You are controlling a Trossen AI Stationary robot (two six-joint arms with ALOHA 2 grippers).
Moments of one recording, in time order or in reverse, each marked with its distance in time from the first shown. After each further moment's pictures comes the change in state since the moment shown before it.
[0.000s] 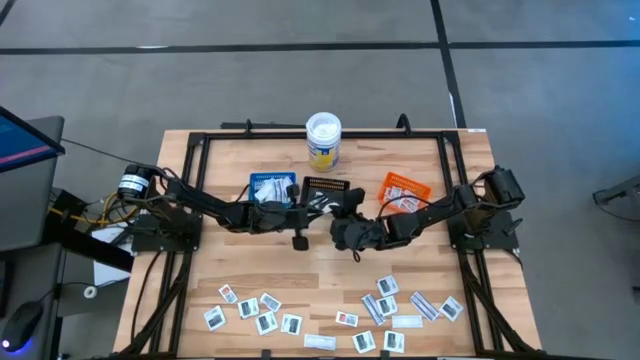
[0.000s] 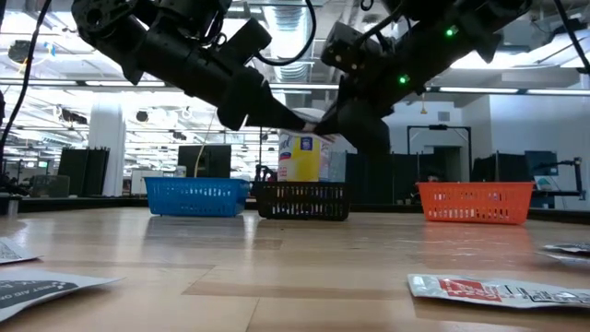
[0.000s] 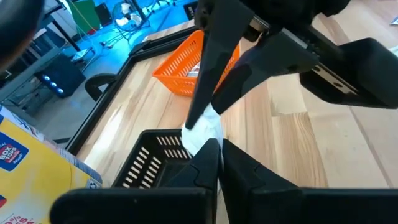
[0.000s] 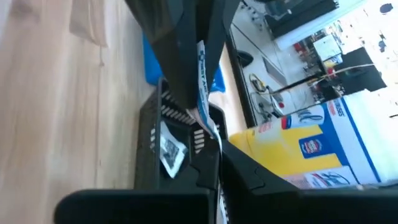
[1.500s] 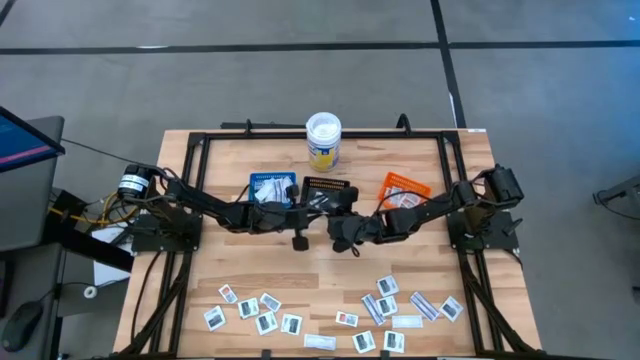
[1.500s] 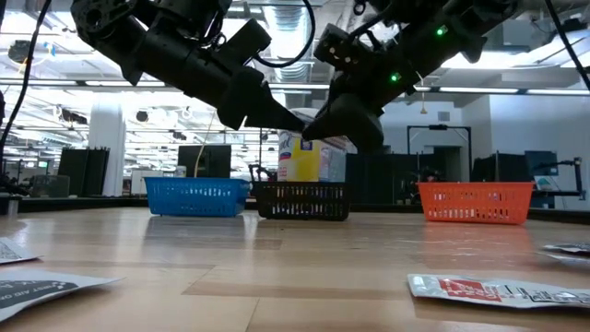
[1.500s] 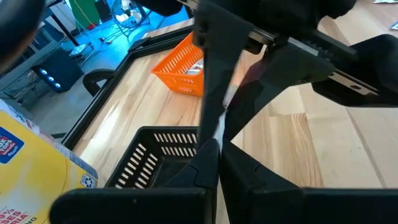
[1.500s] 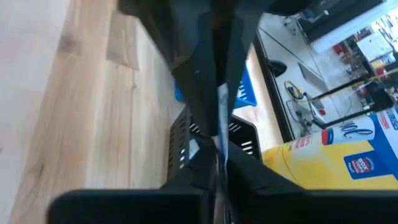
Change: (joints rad) left arm 0.001 0.000 -0.003 0.000 -0.003 -0.034; right arm -0.044 -0.001 0.017 -0.002 -0.194 0.058
